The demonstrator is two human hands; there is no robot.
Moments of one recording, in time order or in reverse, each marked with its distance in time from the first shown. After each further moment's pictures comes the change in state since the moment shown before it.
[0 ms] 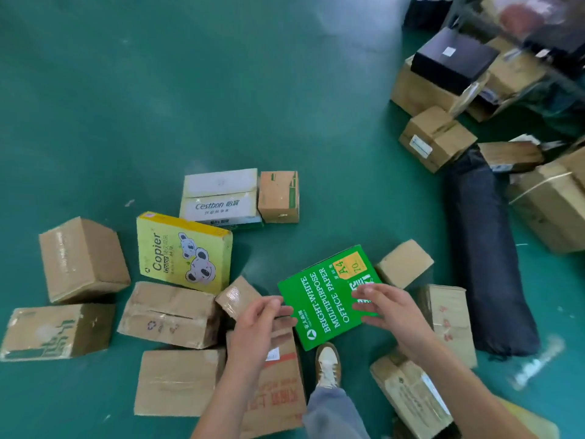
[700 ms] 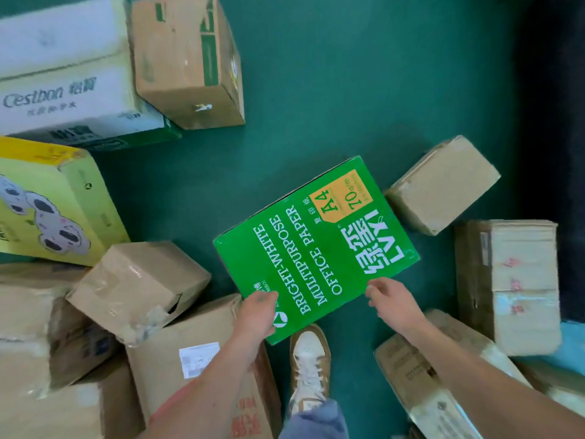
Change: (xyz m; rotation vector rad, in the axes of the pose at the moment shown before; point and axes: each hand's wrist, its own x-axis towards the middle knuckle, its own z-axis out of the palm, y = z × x) left_hand 0.421 -0.350 0.131 0.363 0.036 -0.567; right_hand 0.374 0.361 -0.053 -0.536 0.021 0.327
